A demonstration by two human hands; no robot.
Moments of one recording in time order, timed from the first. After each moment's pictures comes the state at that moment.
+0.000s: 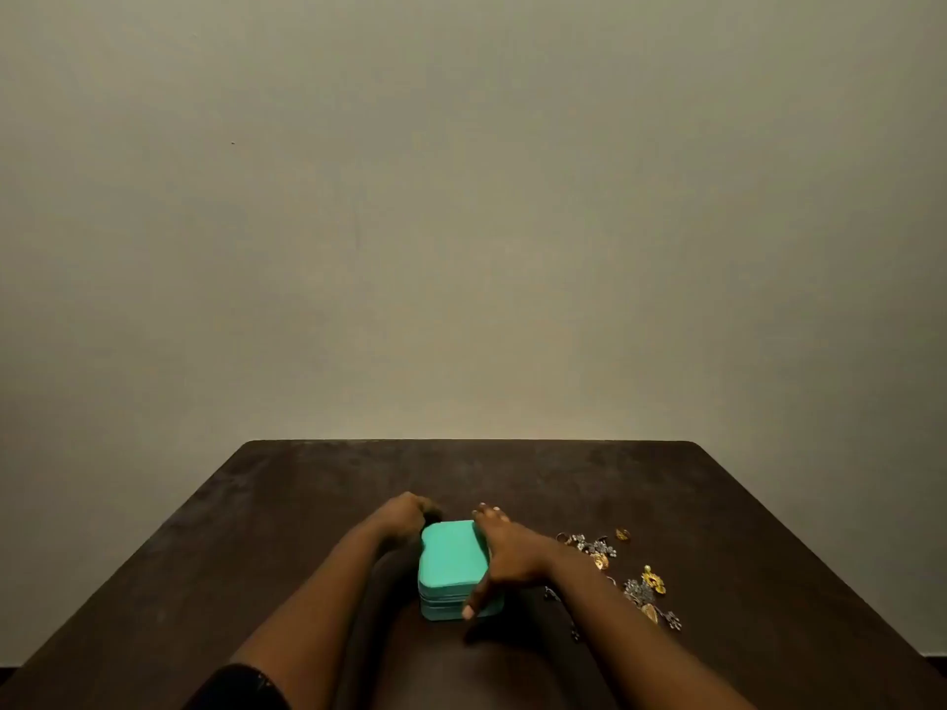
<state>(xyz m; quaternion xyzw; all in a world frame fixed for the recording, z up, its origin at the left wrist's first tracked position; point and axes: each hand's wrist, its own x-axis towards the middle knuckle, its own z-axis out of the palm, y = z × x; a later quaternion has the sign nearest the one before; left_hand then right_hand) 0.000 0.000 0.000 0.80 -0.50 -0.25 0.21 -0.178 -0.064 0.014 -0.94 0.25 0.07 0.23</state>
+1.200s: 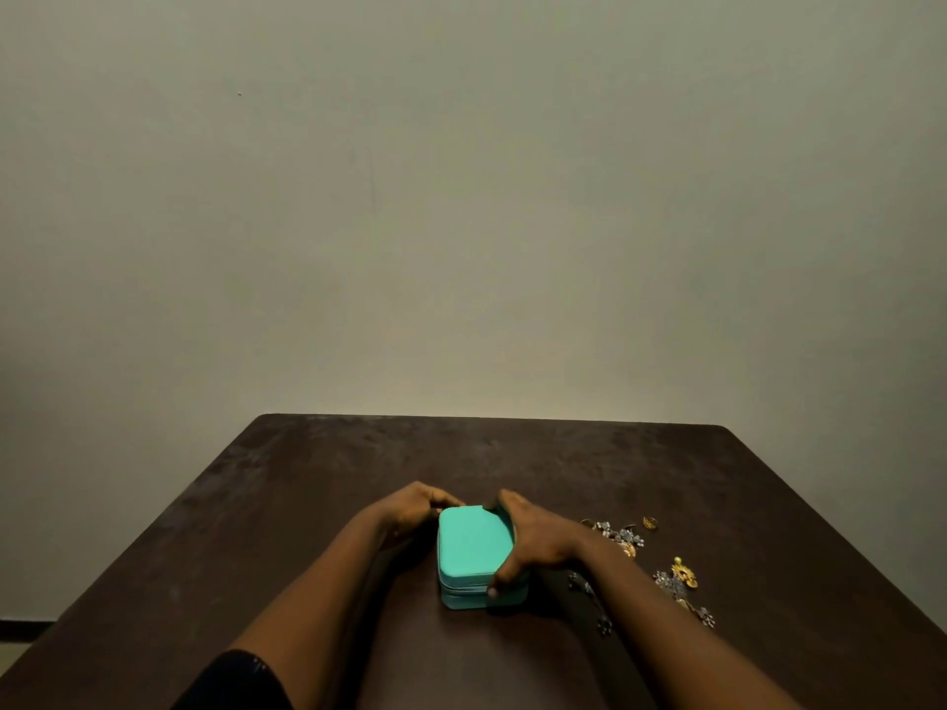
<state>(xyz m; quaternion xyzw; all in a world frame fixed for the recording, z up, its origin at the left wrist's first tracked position) 0.022 -0.001 -0.021 0.74 -0.44 -0.40 0.32 -0.163 -0.092 -0.003 -0.92 0.25 0.05 0.30</state>
